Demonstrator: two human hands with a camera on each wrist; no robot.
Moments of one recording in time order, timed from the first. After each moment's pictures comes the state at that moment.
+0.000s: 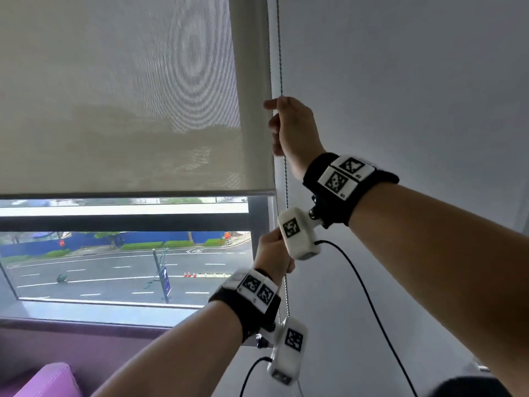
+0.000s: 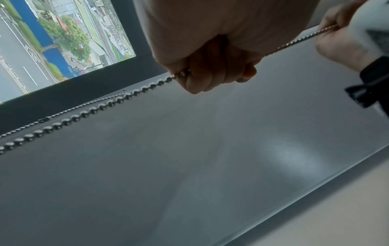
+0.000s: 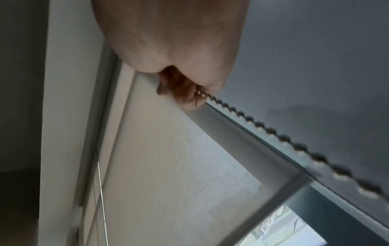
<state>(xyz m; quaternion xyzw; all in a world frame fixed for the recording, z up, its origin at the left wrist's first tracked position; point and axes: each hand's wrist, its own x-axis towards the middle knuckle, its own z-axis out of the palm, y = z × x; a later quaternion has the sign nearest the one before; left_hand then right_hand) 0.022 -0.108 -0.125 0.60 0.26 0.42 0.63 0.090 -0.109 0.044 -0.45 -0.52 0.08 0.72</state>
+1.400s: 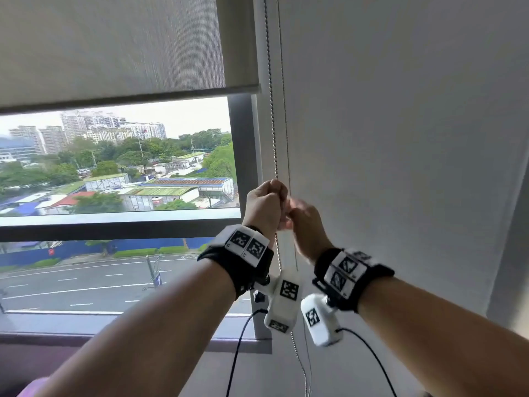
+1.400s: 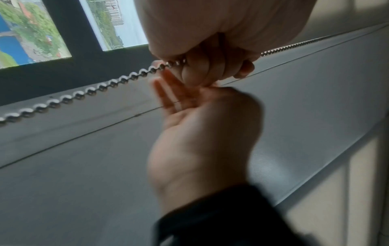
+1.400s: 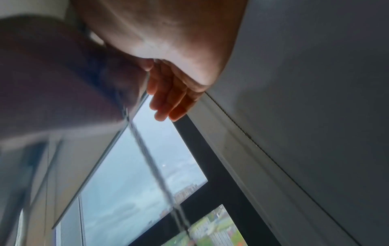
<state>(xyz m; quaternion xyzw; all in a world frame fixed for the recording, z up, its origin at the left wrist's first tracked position) 0.037 -0.094 -0.049 0.60 0.21 0.47 0.61 0.115 -0.129 -0.098 -0.53 -0.53 0.08 0.66</state>
